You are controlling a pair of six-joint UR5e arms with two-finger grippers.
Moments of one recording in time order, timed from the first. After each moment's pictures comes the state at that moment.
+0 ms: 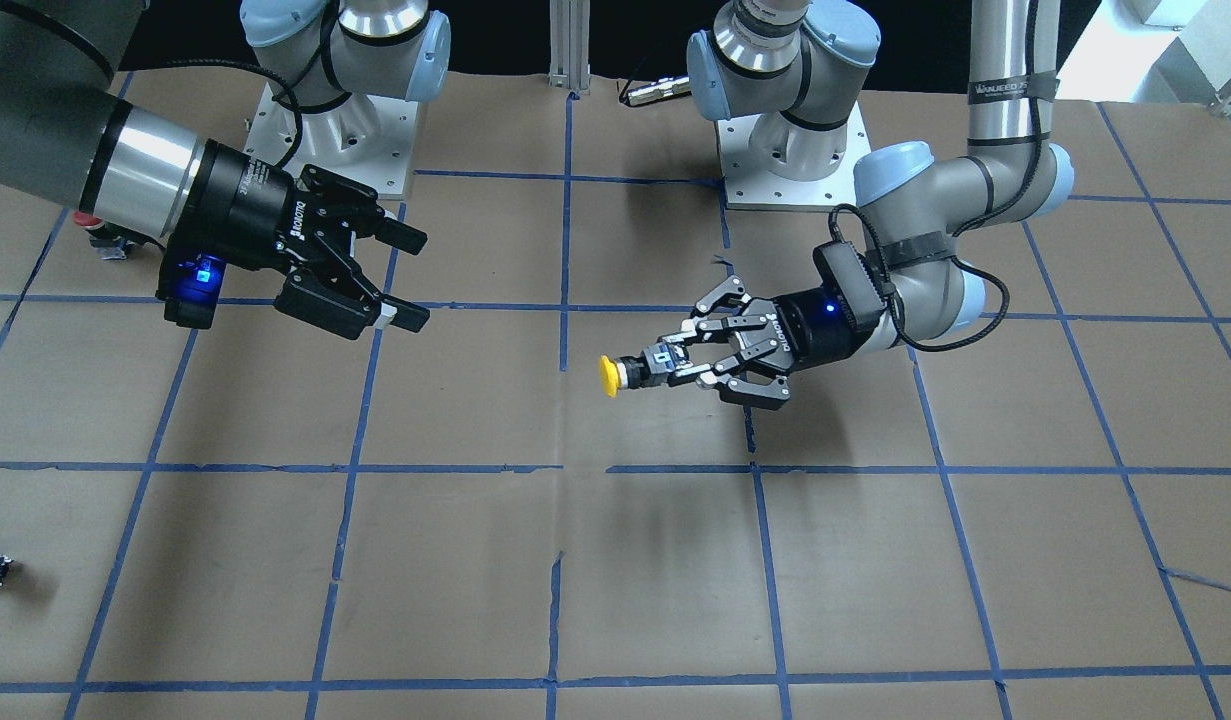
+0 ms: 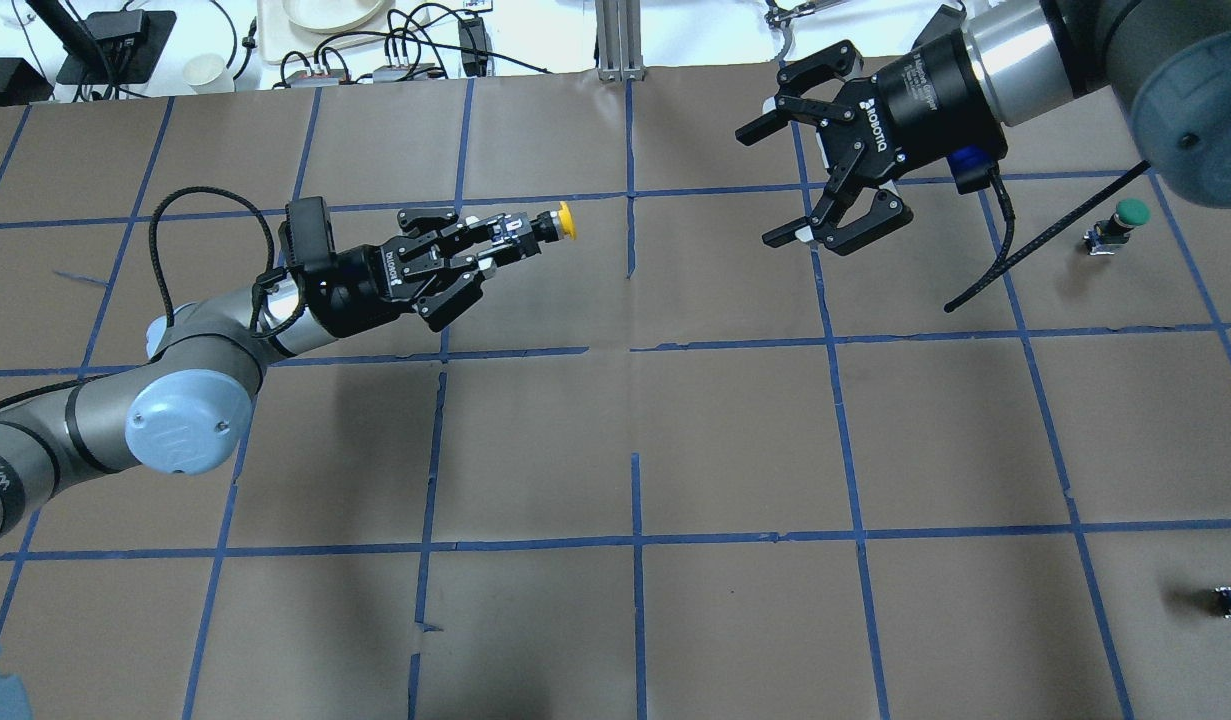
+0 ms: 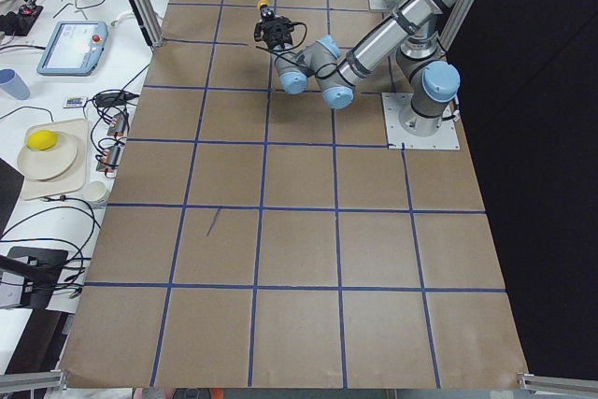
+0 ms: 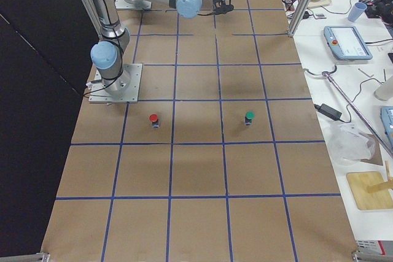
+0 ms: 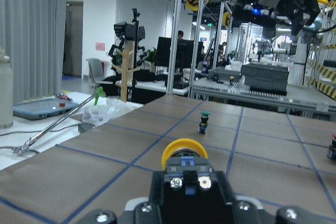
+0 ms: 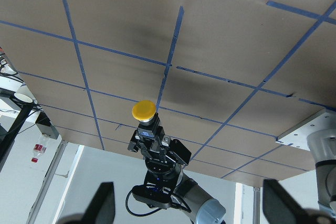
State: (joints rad) left arm -1.35 -1.82 -2.18 -1.24 -0.14 1.99; right arm 1.41 -1.49 1.68 -1.51 -0.66 1.04
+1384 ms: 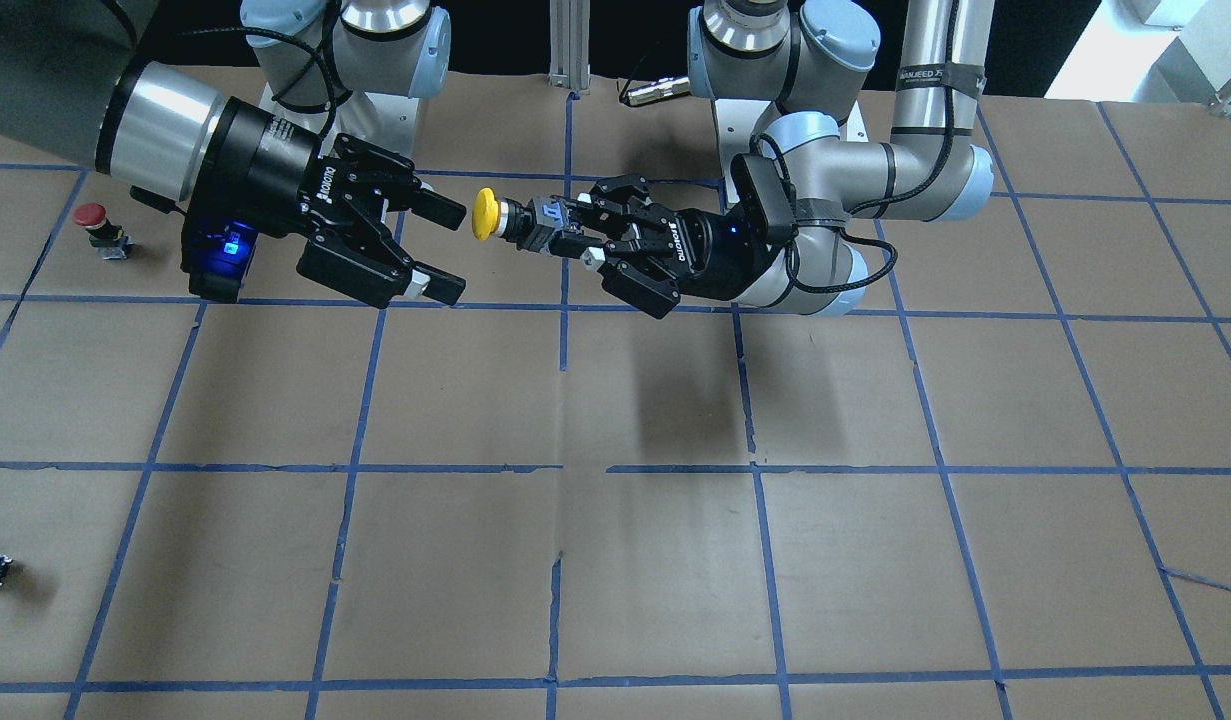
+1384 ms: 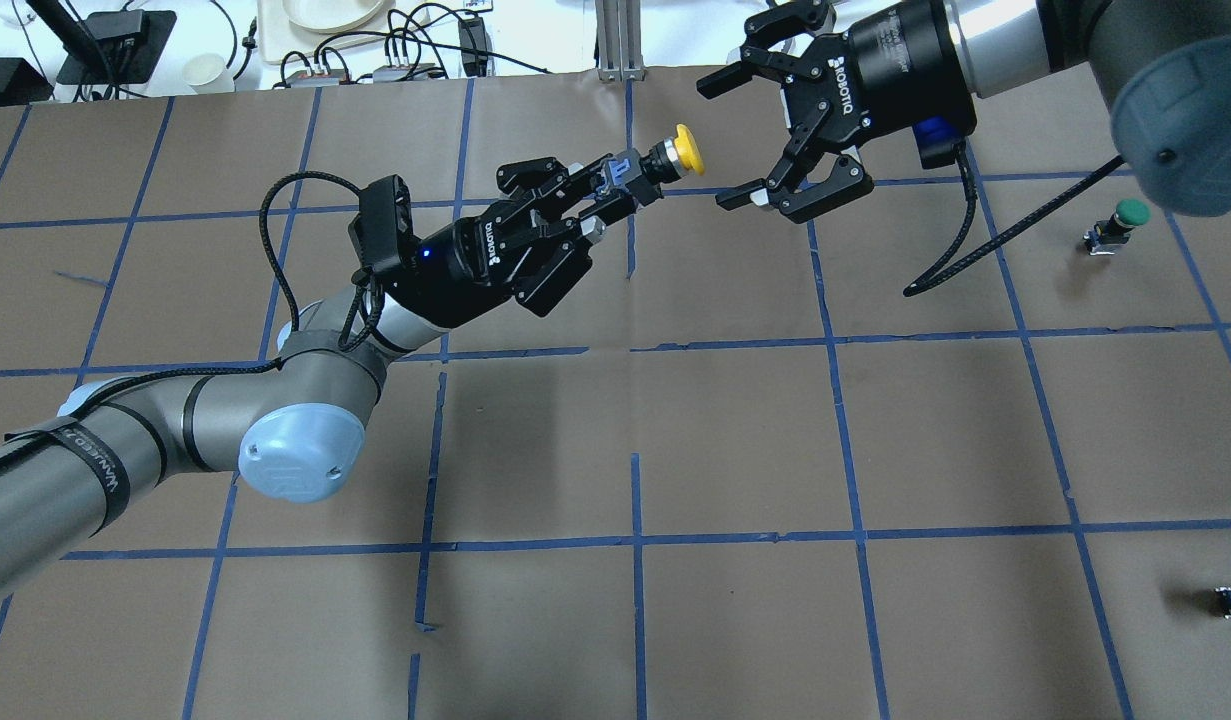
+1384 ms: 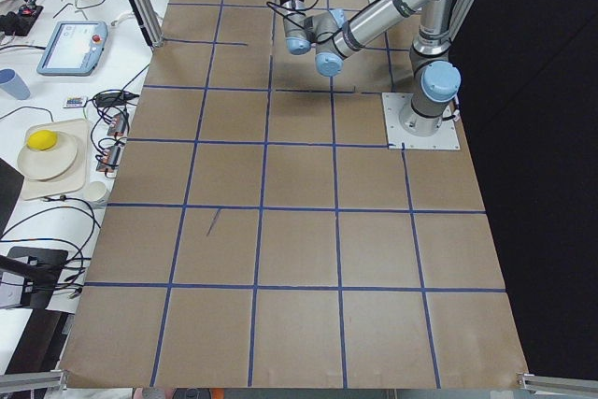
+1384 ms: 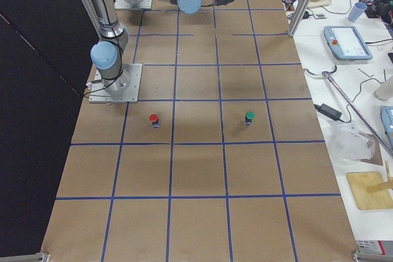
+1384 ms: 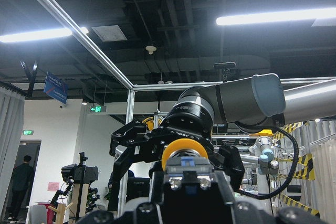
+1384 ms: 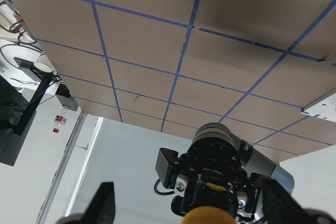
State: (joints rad) left arm -1.58 -1.79 -2.17 -1.12 -0.50 1.94; right arm 1.46 -1.53 1.67 -1.61 -0.55 1.15
